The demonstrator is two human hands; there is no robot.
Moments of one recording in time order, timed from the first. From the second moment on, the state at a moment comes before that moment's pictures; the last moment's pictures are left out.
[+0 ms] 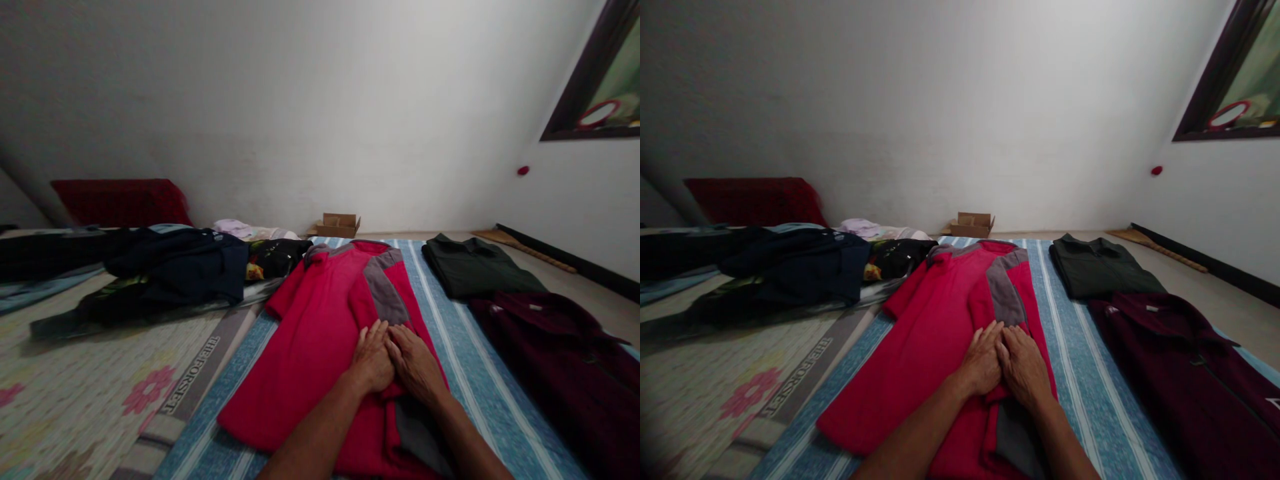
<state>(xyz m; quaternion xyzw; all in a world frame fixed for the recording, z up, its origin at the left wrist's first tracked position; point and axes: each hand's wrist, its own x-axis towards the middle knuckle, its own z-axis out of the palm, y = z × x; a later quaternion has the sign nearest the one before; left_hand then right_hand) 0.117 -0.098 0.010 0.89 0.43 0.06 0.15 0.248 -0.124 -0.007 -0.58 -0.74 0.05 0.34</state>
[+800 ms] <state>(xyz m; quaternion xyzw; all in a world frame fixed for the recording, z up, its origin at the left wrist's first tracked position) 0.117 -0.090 0.009 0.89 0.43 0.05 0.11 0.245 -0.123 0.007 -0.58 -0.74 0.05 0.33</state>
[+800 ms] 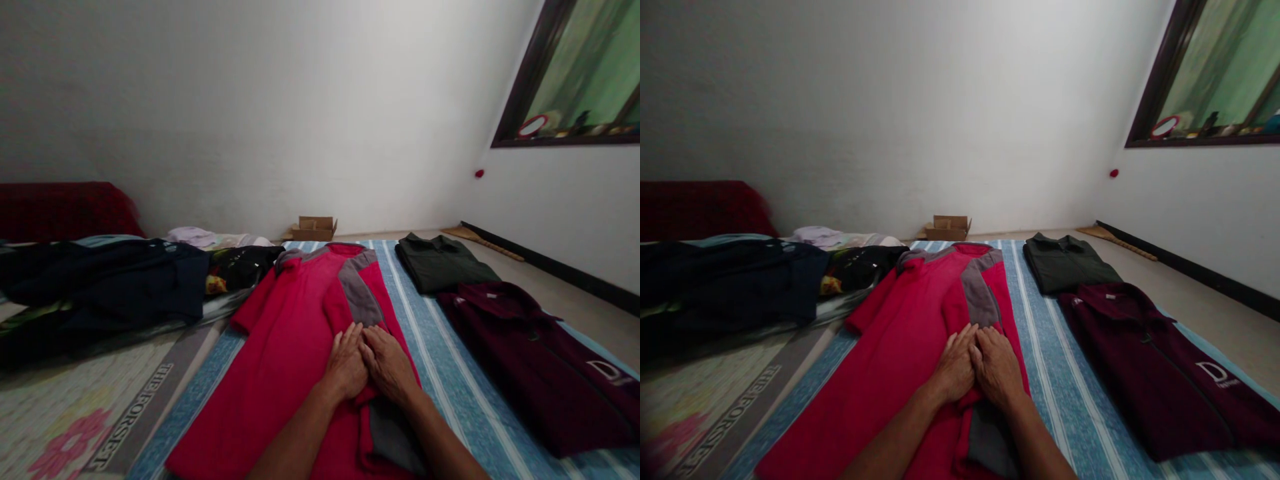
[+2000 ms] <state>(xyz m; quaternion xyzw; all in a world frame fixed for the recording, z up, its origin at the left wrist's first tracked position) 0.124 -0.091 0.026 0.88 0.46 0.02 0.13 0.304 -0.118 -0.007 -0.75 -0.41 0.21 0.46</state>
